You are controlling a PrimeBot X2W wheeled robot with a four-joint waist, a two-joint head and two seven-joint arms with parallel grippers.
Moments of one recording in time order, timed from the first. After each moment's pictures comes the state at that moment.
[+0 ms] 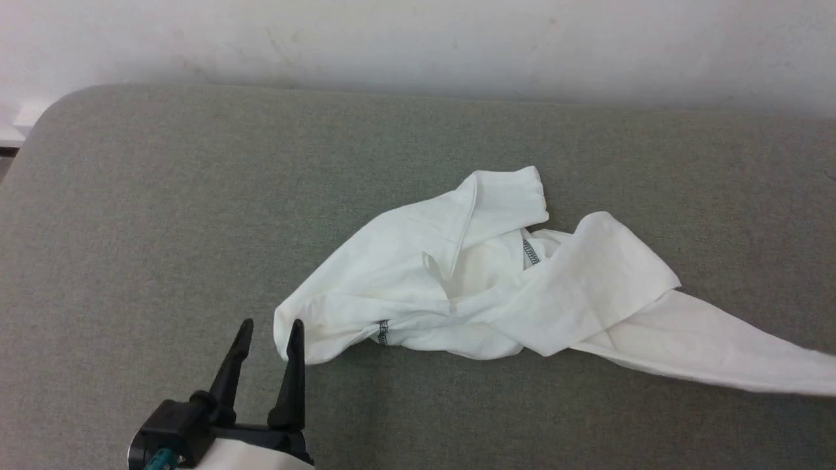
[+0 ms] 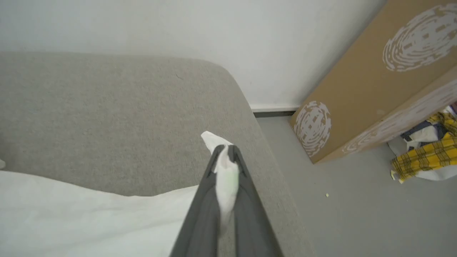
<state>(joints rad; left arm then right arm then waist) 0.12 0.09 -0.09 -0.05 -0.28 -0.07 -0.26 0.03 -0.20 -0.58 -0.17 0.02 0.13 0.36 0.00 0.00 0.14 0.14</state>
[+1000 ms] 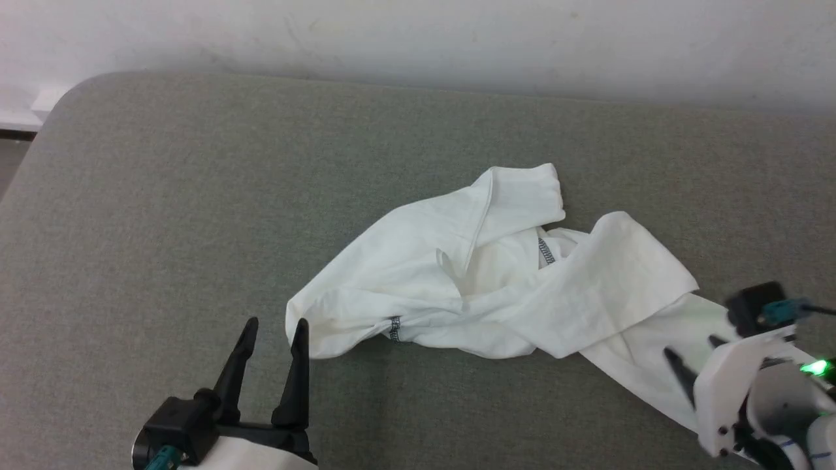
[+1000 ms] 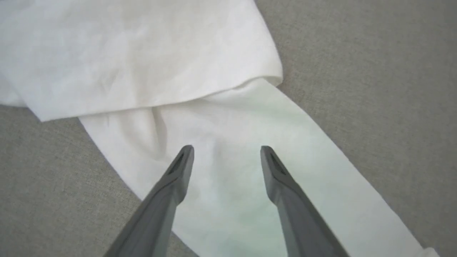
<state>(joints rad) 0.11 0.10 -0.11 -0.05 -0.29 -0.07 -0.25 -0.04 -0.29 0.00 -0.04 0.24 0.13 0.65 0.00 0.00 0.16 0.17</state>
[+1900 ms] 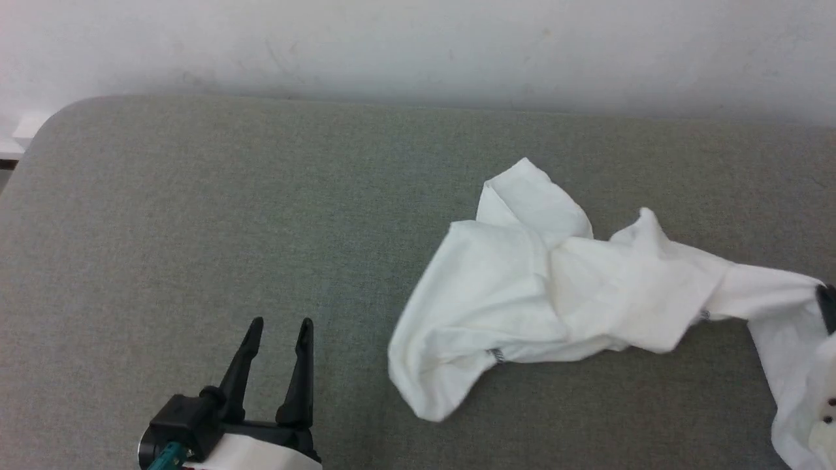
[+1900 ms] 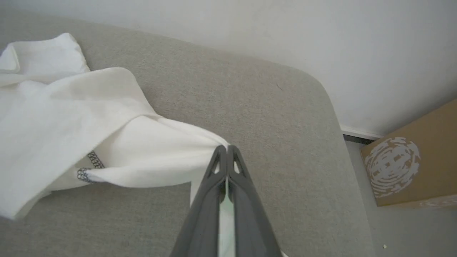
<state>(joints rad) 0.10 0.10 -0.12 -0.02 -0.30 -0.07 -0.26 -0.08 -0.34 -0.17 0.02 0.16 0.13 0.39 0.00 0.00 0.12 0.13</state>
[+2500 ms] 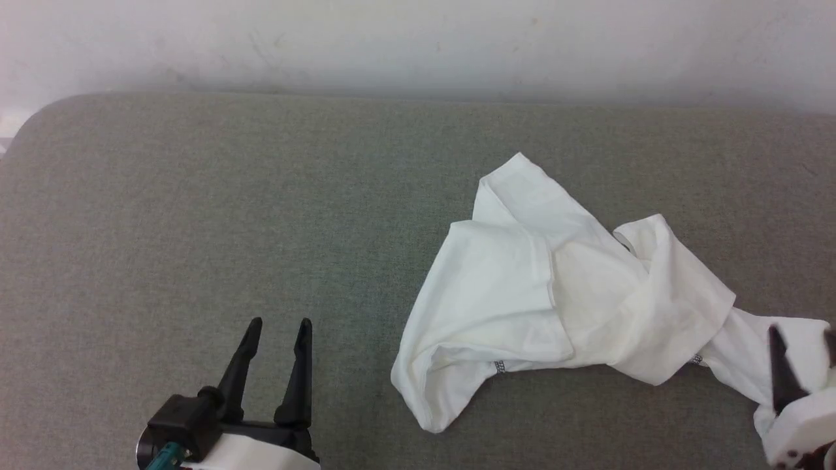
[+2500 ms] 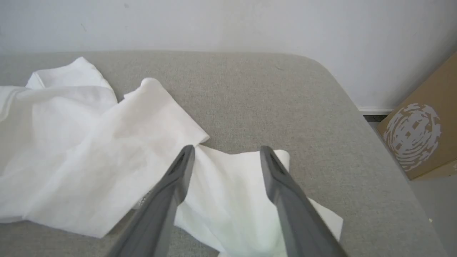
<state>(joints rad) 0.10 0.10 -0.12 -0.01 -0.30 -0.08 -0.26 0.11 -0.10 -0.31 -0.02 0.10 0.13 0.20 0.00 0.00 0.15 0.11</state>
